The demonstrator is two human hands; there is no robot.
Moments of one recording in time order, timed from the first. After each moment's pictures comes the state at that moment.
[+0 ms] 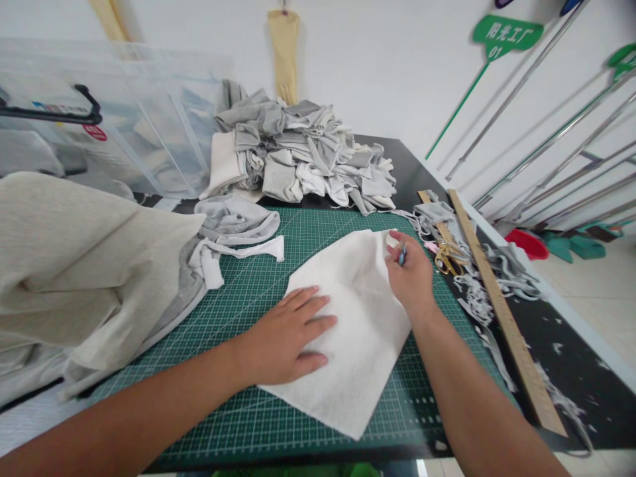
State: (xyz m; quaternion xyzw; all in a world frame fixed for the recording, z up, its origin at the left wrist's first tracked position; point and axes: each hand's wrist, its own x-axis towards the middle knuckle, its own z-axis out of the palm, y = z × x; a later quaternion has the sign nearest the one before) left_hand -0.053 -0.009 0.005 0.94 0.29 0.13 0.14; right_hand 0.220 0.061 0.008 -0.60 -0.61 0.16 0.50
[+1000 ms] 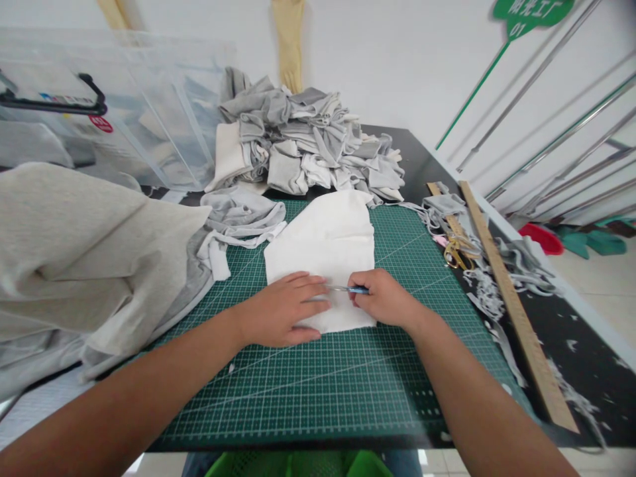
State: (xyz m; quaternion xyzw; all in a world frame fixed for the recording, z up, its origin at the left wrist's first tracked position) left_hand -0.072 0.026 0.004 0.97 0.20 0.13 0.10; right_hand 0.178 0.030 0.017 -0.49 -0.79 0.33 0.16
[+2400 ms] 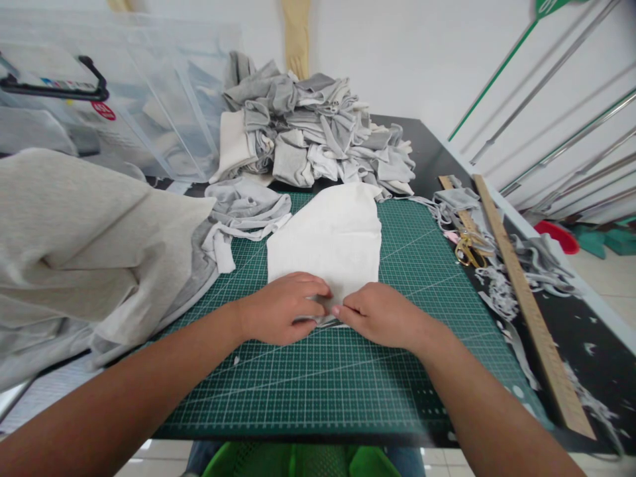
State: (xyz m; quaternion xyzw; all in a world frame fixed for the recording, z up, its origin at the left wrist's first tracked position) left_hand -0.071 0.025 0.009 0.95 0.17 0.17 0.19; right_hand 0.153 0.006 0.036 -0.43 -0.88 0.19 -0.03
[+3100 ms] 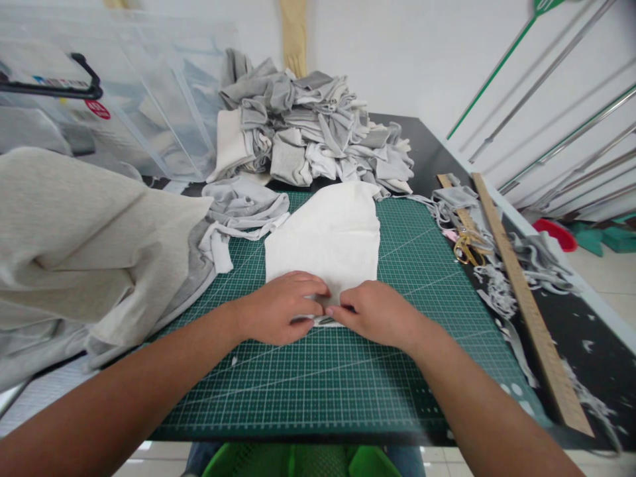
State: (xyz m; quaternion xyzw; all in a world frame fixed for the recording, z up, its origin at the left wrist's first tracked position) left_hand -0.072 0.025 0.007 0.95 0.17 0.15 0.19; right_hand 0.148 0.005 0.031 -0.46 -0.87 0.14 -0.05
